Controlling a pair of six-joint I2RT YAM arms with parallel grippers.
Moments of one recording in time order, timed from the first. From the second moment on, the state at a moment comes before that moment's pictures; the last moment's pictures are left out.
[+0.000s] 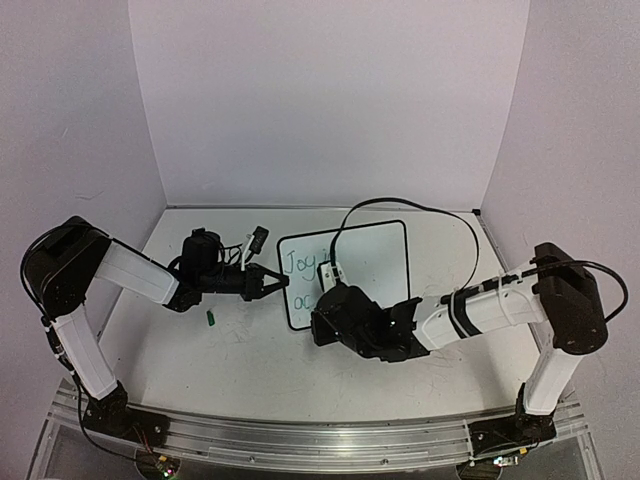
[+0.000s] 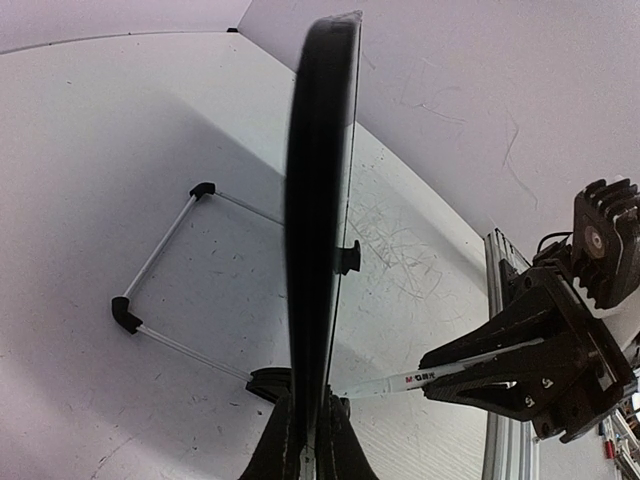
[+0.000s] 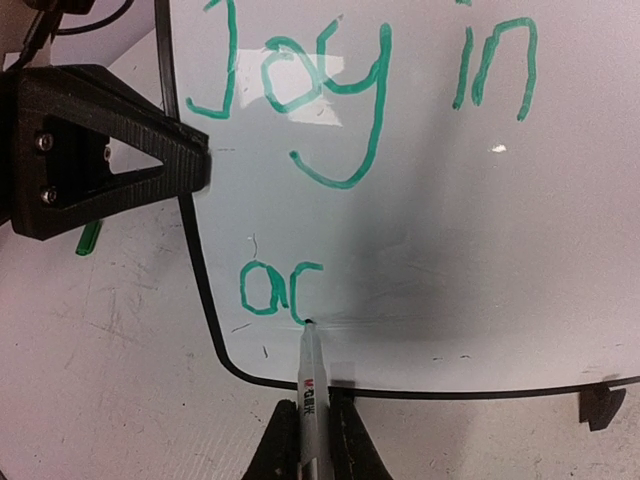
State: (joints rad) left arm -0.58 1.75 0.74 0.68 0.72 -0.33; right arm 1.18 1.82 1.05 0.10 0.56 0.56
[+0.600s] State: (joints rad) left arm -0.58 1.75 0.74 0.68 0.72 -0.33; right arm 1.18 1.76 1.02 0.13 0.58 0.52
